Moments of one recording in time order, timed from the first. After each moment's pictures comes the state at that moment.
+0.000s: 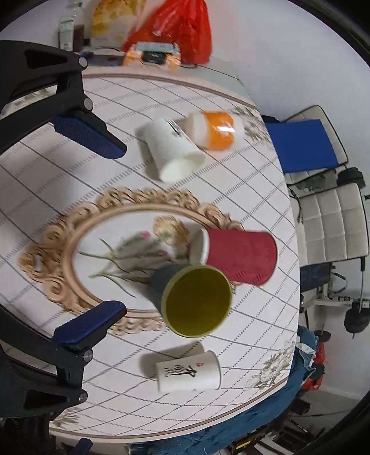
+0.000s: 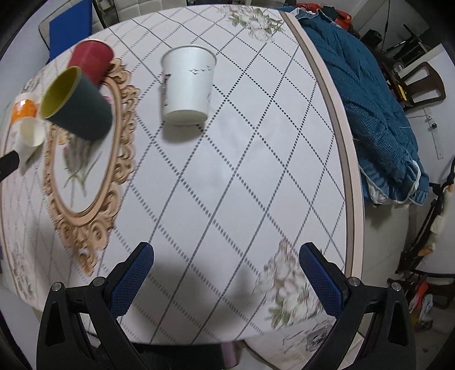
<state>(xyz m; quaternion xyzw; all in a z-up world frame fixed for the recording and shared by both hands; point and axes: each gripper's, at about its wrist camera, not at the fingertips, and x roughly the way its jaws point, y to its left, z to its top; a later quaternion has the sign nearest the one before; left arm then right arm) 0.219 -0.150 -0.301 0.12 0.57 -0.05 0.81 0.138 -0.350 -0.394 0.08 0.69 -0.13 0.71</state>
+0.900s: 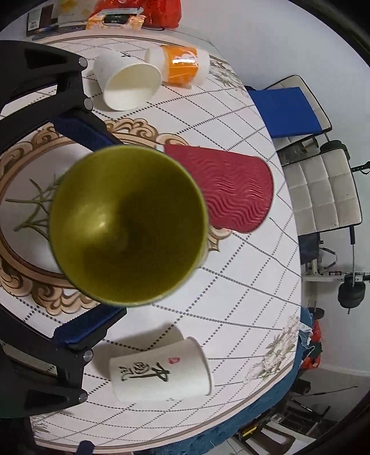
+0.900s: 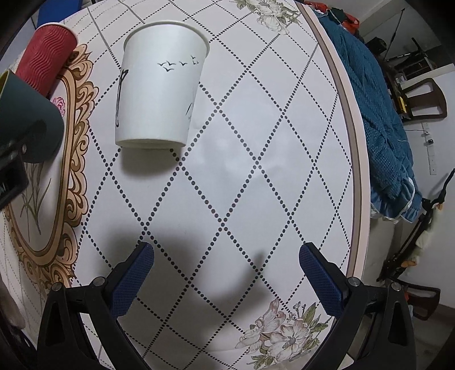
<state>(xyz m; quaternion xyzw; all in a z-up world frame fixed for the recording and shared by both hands) 0.261 -0.209 -0.366 0.13 0.53 -0.10 0.83 0.205 -0.371 -0.459 0.03 0.71 -0.14 0.69</state>
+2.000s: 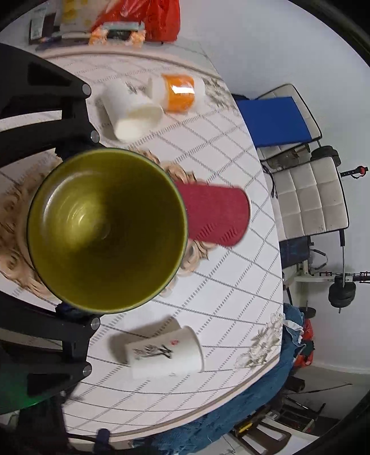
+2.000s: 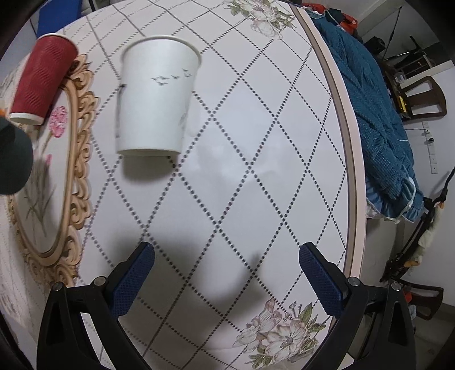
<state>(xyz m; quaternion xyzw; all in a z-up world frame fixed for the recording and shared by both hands) 0.230 -0.182 -0.313 0.13 0.52 -0.10 0.84 0.201 -0.380 -0.447 0.04 0.71 -0.13 0.69</state>
